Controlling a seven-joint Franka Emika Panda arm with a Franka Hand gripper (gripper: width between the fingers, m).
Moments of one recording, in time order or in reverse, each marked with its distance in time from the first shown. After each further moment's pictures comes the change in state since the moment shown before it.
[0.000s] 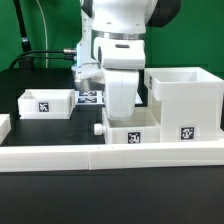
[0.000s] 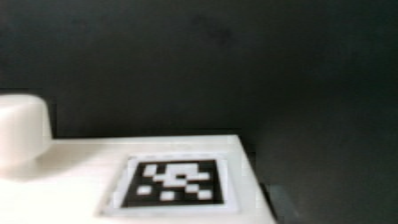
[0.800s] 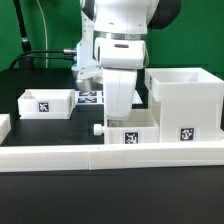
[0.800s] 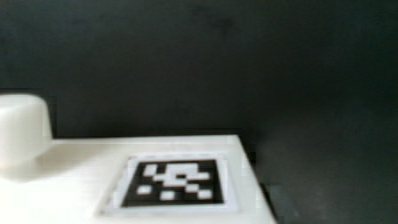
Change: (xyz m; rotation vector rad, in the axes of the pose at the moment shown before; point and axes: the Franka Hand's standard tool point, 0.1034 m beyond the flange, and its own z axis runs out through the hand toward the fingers) arm 0.002 0.001 0.003 -0.018 0.005 0.091
